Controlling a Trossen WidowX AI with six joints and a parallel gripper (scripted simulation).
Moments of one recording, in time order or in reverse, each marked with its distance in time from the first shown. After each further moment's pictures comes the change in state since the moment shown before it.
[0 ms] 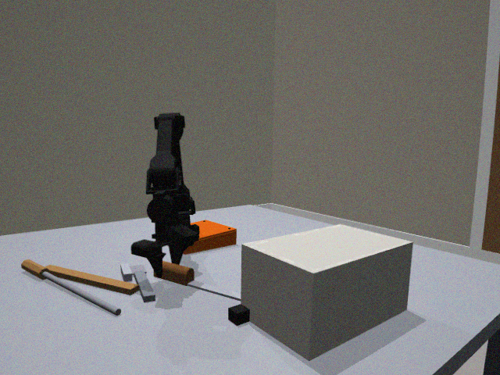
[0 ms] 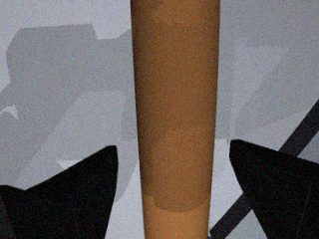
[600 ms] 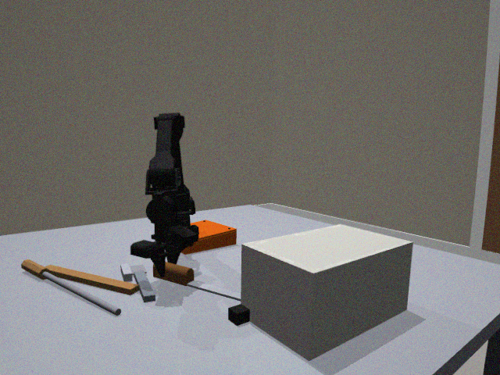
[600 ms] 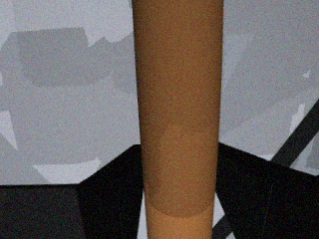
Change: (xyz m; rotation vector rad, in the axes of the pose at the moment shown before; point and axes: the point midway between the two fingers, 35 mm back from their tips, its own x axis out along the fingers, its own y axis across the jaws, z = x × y) arm 0.002 0.000 -0.002 0.003 -0.001 -0.001
